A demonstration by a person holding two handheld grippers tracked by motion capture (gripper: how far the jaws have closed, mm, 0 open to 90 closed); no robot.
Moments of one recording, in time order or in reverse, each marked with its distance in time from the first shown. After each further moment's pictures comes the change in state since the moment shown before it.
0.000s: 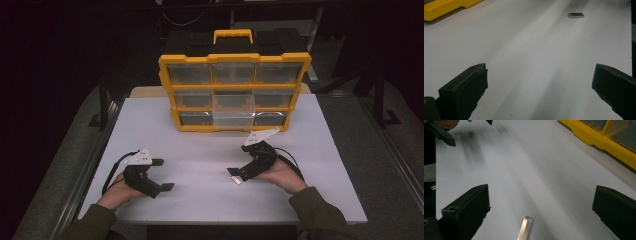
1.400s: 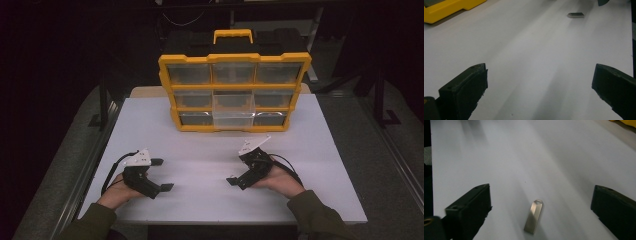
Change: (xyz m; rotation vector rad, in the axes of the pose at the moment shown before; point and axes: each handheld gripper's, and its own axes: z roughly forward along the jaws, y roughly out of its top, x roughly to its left) left arm 0.000 -0.002 -0.001 -0.008 0.006 0.017; right arm 0.009 -0.014 0.016 0.110 0.021 -0.023
